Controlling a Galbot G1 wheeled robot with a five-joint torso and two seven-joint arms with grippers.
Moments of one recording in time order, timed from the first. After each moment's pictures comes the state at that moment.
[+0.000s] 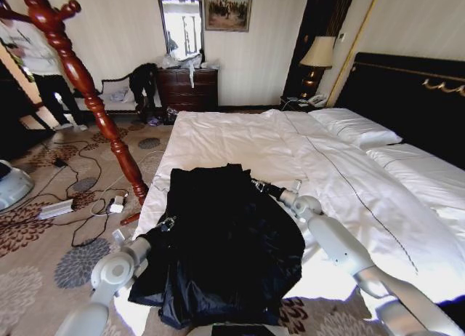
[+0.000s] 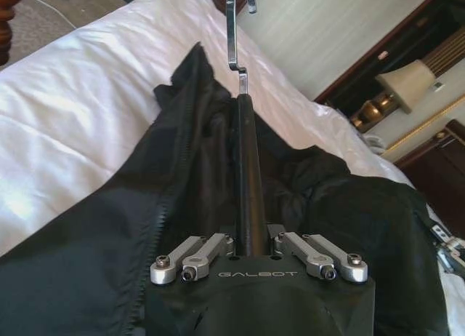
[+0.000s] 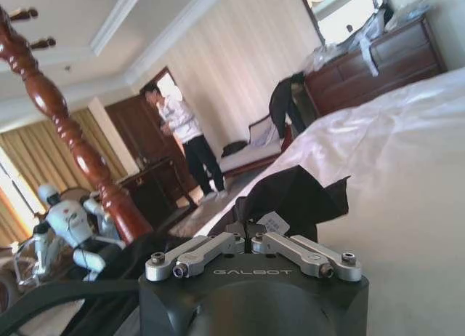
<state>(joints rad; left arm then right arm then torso) 1.42 -1.06 -0.58 -2.10 -1.33 0.46 -0.26 -0.59 0.96 0.05 1.28 1.10 -0.21 -0.54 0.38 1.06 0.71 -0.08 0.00</state>
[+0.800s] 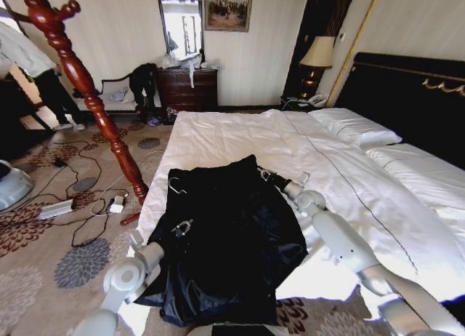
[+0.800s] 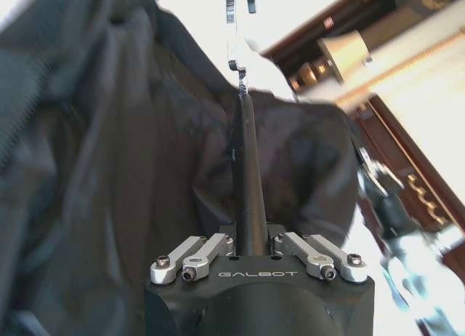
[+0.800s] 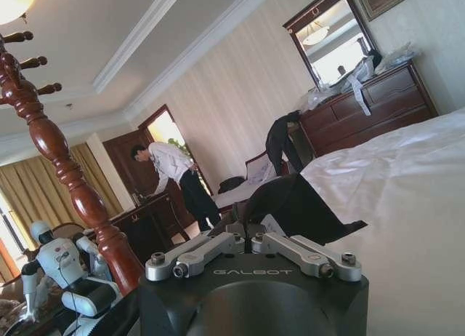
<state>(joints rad) 1.47 -1.08 -0.48 -2.15 -1.44 0.52 -0.15 -0.58 0.96 0.07 1.31 1.16 -0.15 -0.48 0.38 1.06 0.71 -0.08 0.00</state>
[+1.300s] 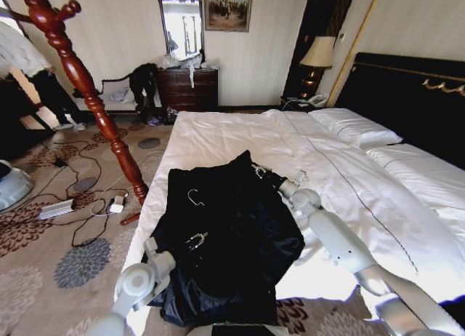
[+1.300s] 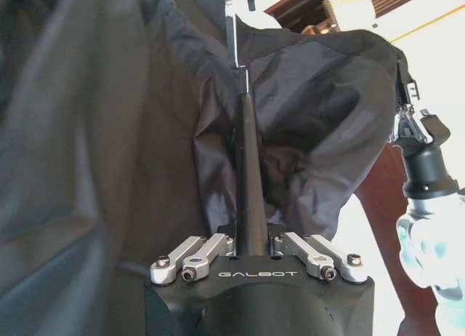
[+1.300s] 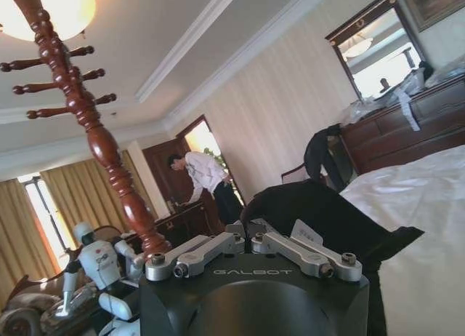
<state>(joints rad) 1.36 -1.14 -0.34 -2.01 -1.43 0.55 -0.14 -0.58 0.95 0.02 1.44 1.19 -0.11 -0.48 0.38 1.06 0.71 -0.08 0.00</state>
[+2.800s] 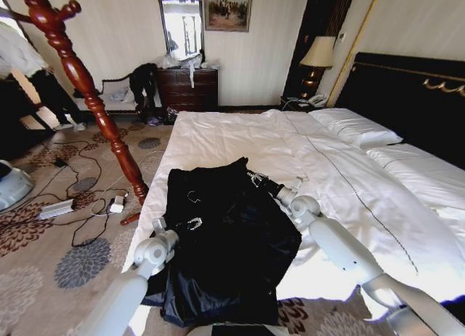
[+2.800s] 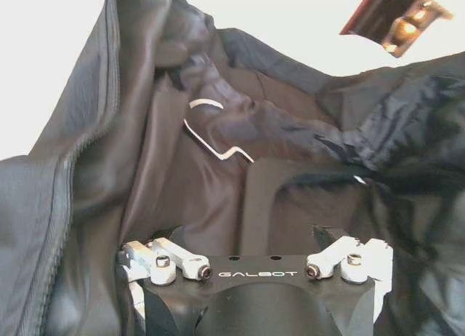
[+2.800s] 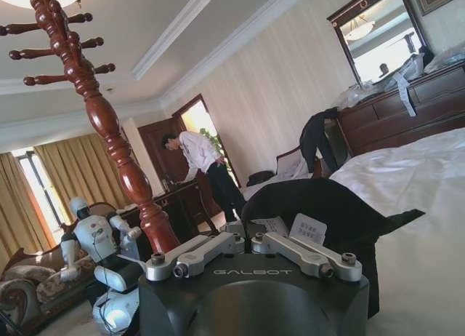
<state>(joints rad) 1.10 -1.13 -0.23 -1.83 -1.01 0.48 -0.38 -0.65 0.91 0.01 1.47 1.14 -0.09 -0.47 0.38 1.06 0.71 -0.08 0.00</state>
